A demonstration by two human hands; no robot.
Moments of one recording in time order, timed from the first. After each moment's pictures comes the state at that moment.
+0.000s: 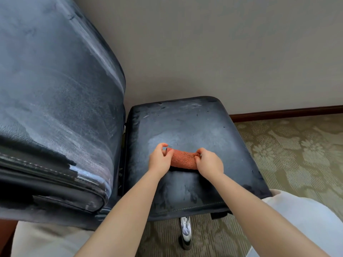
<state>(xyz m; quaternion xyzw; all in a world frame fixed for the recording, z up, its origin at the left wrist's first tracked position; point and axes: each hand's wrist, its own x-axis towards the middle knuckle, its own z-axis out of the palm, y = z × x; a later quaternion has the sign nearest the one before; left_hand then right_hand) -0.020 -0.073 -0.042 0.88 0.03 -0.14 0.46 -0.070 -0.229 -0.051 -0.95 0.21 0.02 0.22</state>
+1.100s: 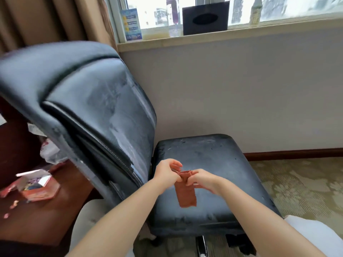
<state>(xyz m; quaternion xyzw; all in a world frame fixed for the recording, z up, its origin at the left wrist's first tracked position) -0.094 -0.022 0.103 0.86 -0.05 -0.12 0.50 -0.104 -0.173 0.064 -0.79 0.05 0.24 0.57</state>
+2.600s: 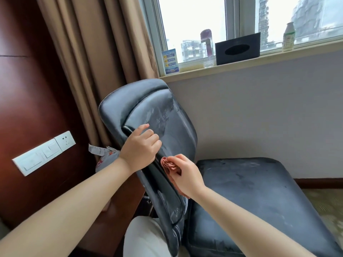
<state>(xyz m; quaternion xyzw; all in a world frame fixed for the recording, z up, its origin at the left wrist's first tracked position) -0.070 0.159 0.264 0.72 -0.39 0.51 -0.26 -0.098 0.002 0.158 -0.80 -0.21 -0.31 0.46</state>
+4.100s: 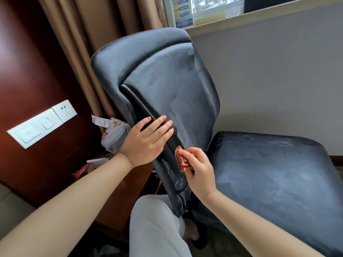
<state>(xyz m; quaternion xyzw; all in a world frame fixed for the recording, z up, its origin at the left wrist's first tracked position) -0.035 0.202 0.191 0.74 -0.40 0.48 -0.27 -0.073 0.027 0.073 -0.78 -0.19 -0.40 0.43</state>
